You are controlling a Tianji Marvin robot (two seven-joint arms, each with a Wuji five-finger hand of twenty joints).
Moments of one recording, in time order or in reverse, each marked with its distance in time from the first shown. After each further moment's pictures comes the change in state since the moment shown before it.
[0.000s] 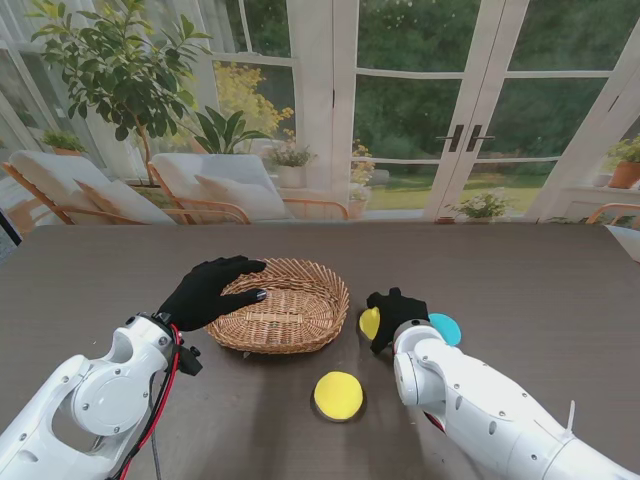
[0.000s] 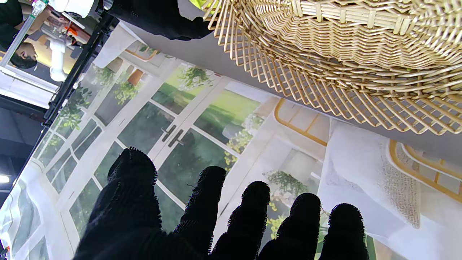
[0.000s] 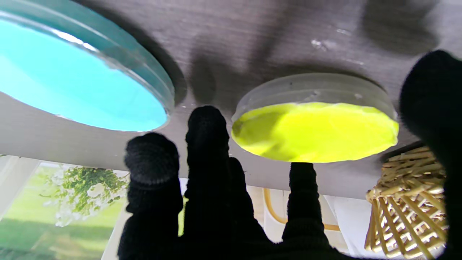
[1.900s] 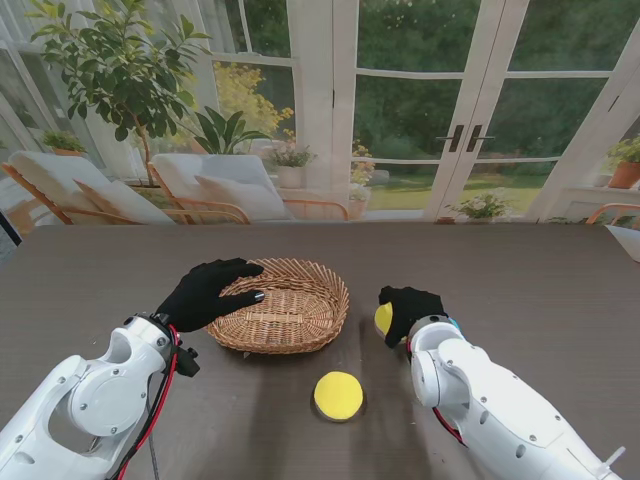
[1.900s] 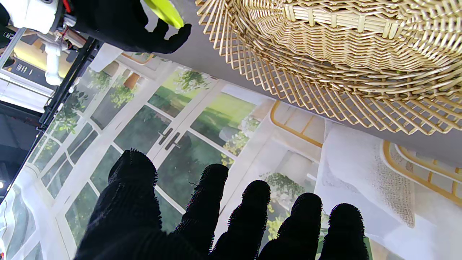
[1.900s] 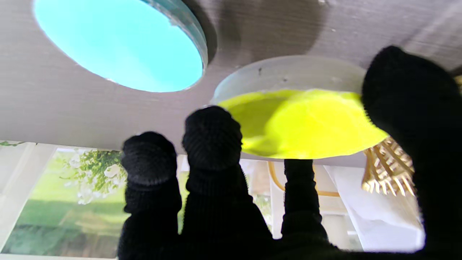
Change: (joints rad) left arm 0.008 0.004 -0.009 -0.013 0.009 0.013 -0.018; right arm -0.166 0.042 0.240 -0.217 -0.149 -0.062 0.098; left_hand 0.000 0.010 0.000 0.000 0.027 0.020 0.005 0.000 0.010 0.003 0.000 0.000 0.002 0.011 0.000 0.000 0.000 0.000 0.000 0.001; right_hand 0.122 -0.029 0.063 -0.018 0.132 0.034 0.113 -0.086 0.407 0.097 0.004 -0.011 0.367 -0.066 0.037 -0.029 0.018 0.032 0.024 -0.053
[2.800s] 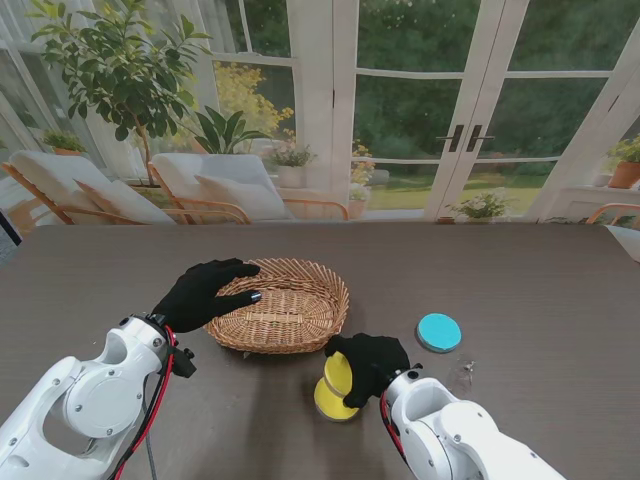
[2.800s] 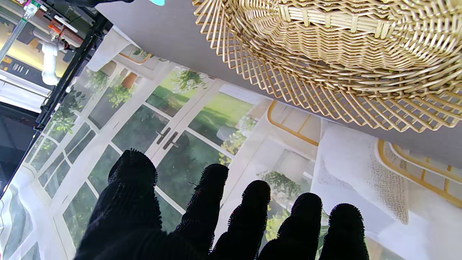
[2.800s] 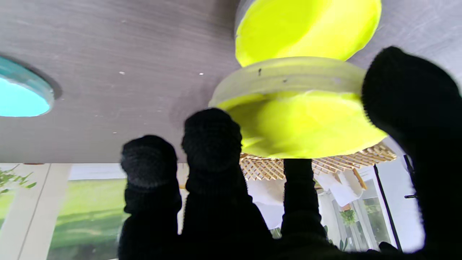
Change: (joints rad) left arm 0.014 0.001 -0.018 -0.014 0.001 0.005 -0.010; right arm -0.315 0.041 0.076 -0.383 -0.083 -0.202 0.057; left_hand 0.000 0.000 0.000 0.000 0.000 0.000 0.000 0.000 0.000 0.001 0.000 0.000 0.000 0.000 0.000 0.000 0.000 0.000 0.000 0.000; right_hand 0.000 0.002 0.000 0.000 0.004 0.008 0.000 -0.013 0.000 0.007 0.000 0.008 0.000 0.000 0.014 0.001 0.000 0.000 0.028 0.000
